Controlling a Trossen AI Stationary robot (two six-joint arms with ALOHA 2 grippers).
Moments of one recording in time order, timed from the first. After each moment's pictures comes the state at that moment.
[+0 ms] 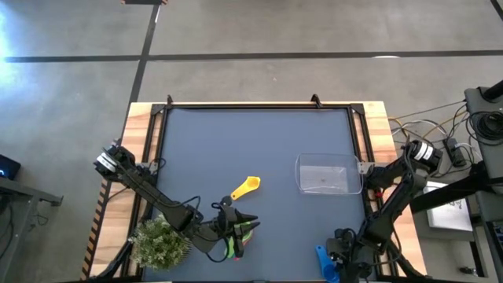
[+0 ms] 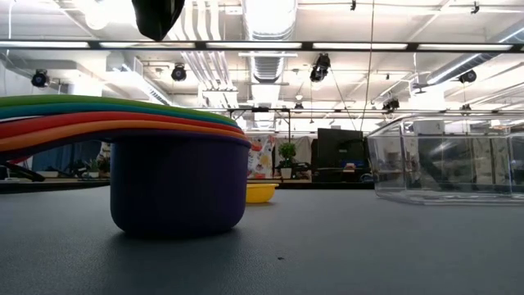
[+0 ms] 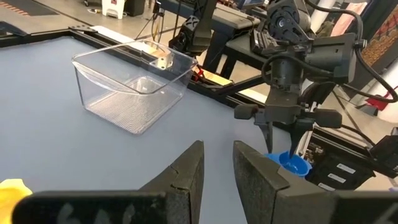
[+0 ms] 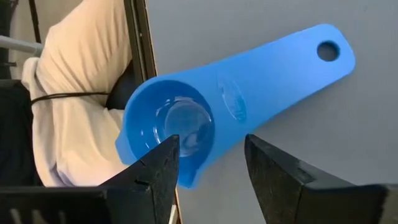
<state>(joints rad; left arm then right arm) -0.64 1.75 1.06 0.35 -0.85 -0.61 1.05 1.59 0.80 -0.20 0.06 1.26</state>
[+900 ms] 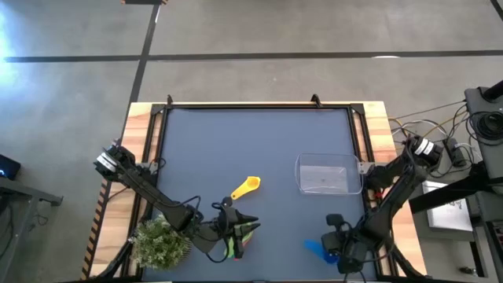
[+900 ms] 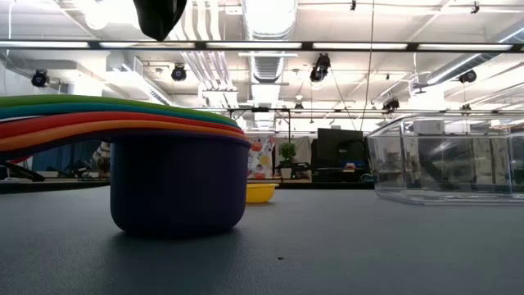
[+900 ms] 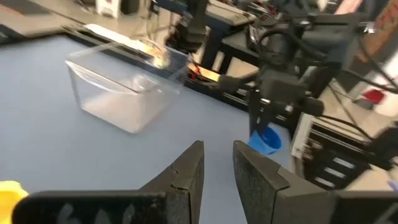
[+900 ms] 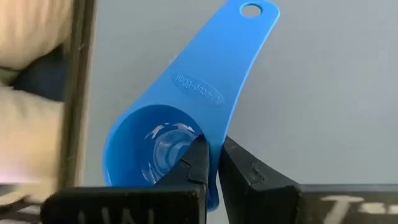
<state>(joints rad) -0.64 1.75 1.06 0.36 -0.83 -0.59 0.96 1.54 0.93 -0.58 0.19 0.84</state>
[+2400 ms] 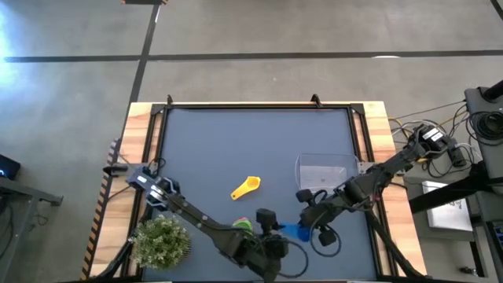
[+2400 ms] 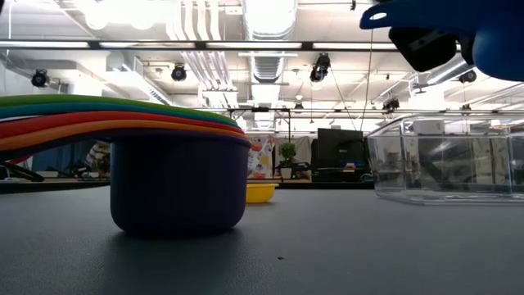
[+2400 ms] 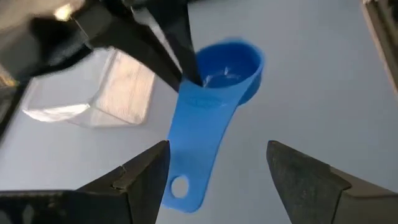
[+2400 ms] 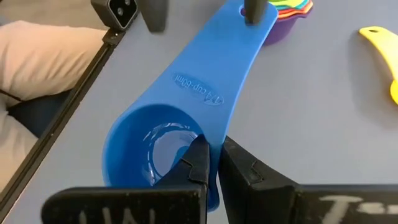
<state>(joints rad) -0.56 2.35 2.17 -0.77 -0.70 -0.28 0.54 1.35 0.85 -0.30 0.00 0.13</state>
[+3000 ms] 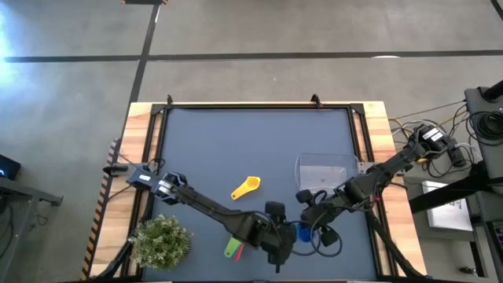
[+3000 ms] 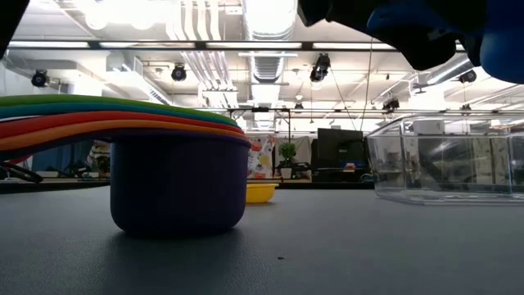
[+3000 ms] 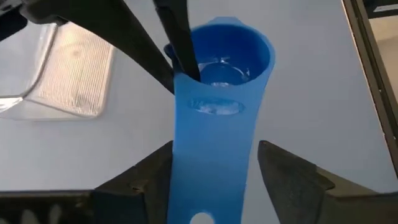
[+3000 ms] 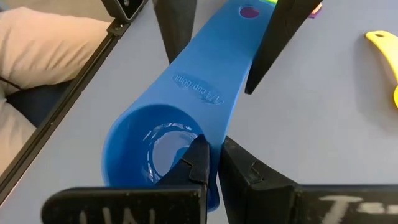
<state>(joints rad) -0.46 2.38 2.23 -0.80 -0.40 -0.28 0.54 1.35 0.85 -0.31 0.00 0.08</state>
